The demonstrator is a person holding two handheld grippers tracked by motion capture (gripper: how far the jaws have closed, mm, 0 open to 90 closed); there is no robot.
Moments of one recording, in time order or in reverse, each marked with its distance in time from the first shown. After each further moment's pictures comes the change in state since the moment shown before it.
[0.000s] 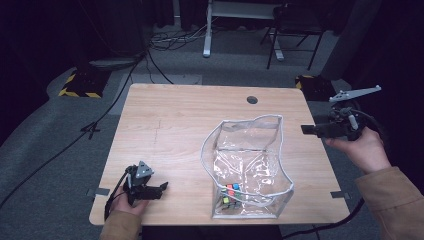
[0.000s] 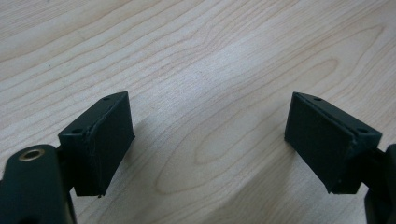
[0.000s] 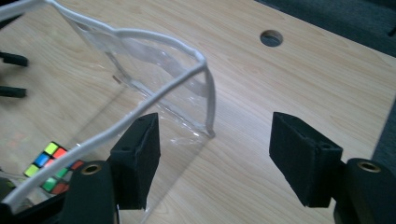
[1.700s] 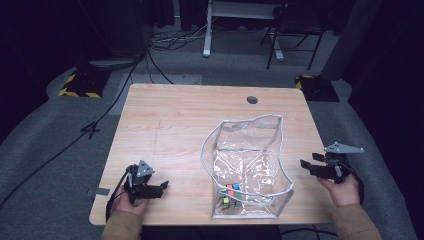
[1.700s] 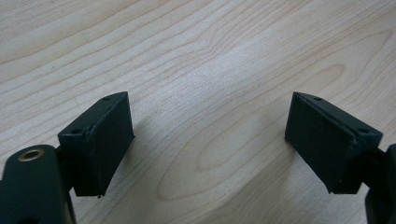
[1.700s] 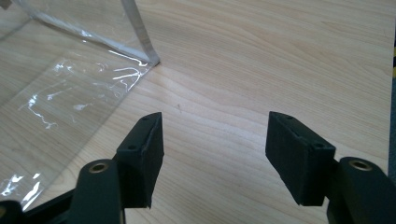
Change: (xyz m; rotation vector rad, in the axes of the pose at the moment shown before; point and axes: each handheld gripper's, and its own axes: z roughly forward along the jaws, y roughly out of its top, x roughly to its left) left arm -0.001 0.002 0.002 -0.001 0.012 -0.015; right arm -0.029 -0.161 0.094 -0.102 -0.126 0.084
